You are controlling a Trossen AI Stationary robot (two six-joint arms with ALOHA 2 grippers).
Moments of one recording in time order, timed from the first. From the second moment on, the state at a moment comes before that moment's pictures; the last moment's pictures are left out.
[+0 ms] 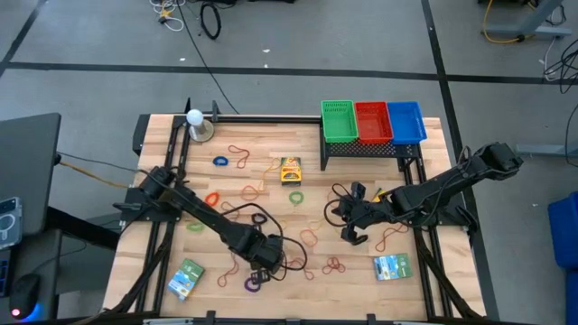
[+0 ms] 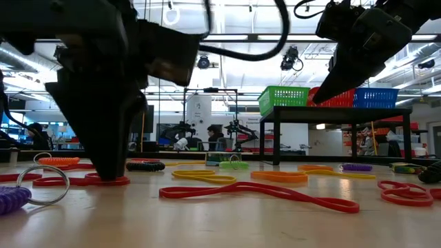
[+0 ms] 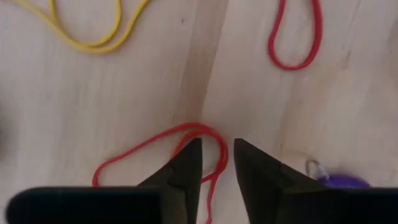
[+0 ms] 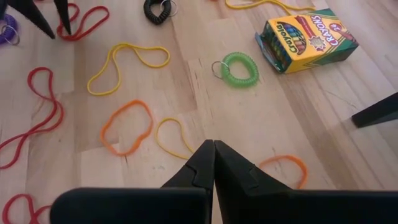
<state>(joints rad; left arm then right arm) -0.49 2.00 1.31 -0.64 -0.08 -0.71 0.36 1.28 0.68 -0.27 0.42 0.43</state>
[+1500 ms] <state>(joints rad) -0.32 1.51 0.83 0.11 -0.18 -0.53 0.38 1.43 0.81 0.05 0.43 0.21</state>
